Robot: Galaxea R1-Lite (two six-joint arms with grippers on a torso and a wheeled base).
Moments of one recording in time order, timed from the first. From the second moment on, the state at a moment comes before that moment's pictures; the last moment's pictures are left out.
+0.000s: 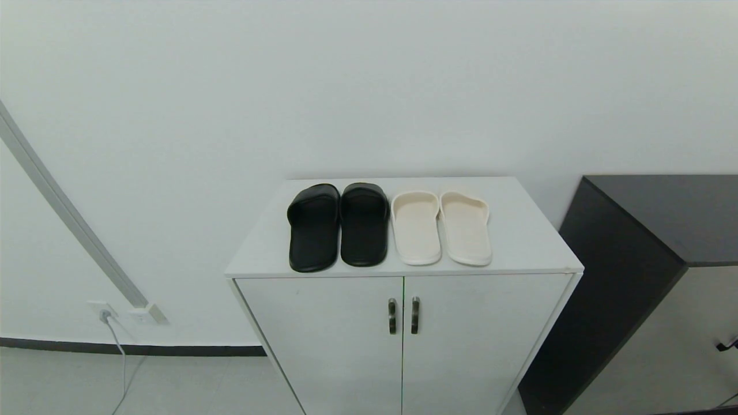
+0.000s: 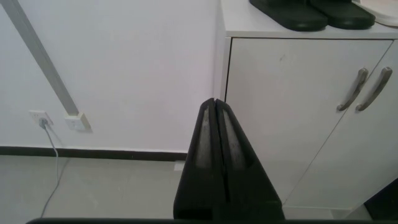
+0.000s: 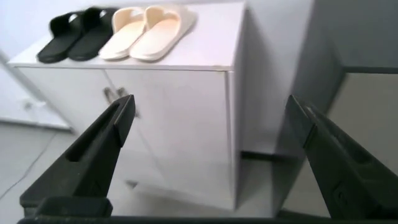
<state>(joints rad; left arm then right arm) 0.00 0.00 0.00 0.00 0.09 0.01 0.05 0.49 -0.34 -0.06 0.22 0.09</state>
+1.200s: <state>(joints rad) 0.00 0.00 0.00 0.00 0.05 0.02 0.76 1.79 -1.16 -0.46 -0.52 0.24</state>
